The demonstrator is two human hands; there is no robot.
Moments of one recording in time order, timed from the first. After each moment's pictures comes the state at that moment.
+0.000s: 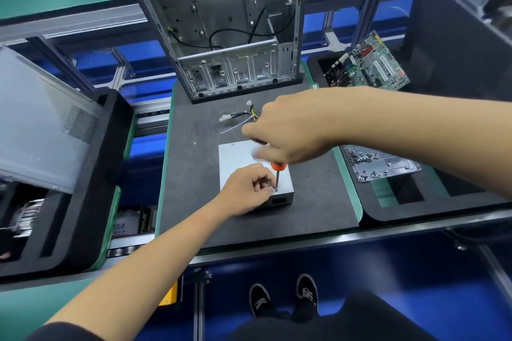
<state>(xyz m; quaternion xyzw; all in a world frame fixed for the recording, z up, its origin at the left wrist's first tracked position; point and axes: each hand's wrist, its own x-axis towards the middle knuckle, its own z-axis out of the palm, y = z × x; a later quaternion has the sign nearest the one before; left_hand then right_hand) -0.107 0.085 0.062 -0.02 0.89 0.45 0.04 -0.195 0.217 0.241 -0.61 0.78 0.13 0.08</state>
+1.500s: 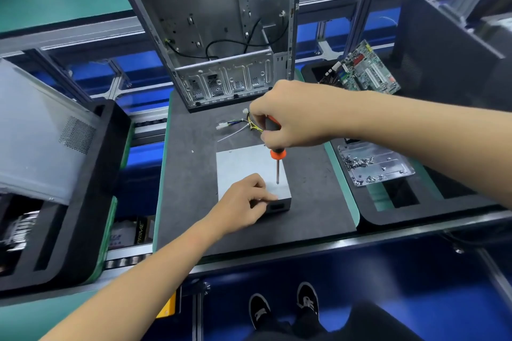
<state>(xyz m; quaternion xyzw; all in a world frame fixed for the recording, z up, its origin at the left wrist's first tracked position) -0.090 0.080 0.059 0.08 0.92 0.37 0.00 -0.216 0.223 0.240 -0.55 0.83 -0.07 0.05</state>
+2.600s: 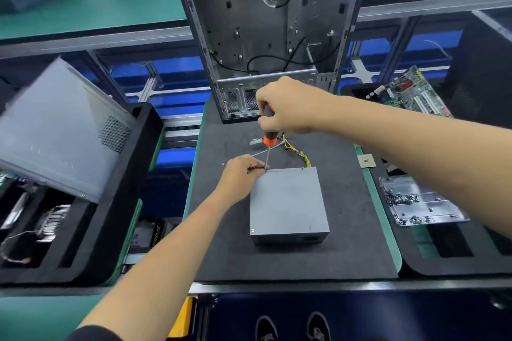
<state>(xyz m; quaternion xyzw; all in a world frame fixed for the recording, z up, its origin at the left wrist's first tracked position) -0.160 -0.010 0.055 -0.14 0.90 0.40 -0.06 -0.264 0.118 0.223 -0.52 0.84 -0.12 0.04</state>
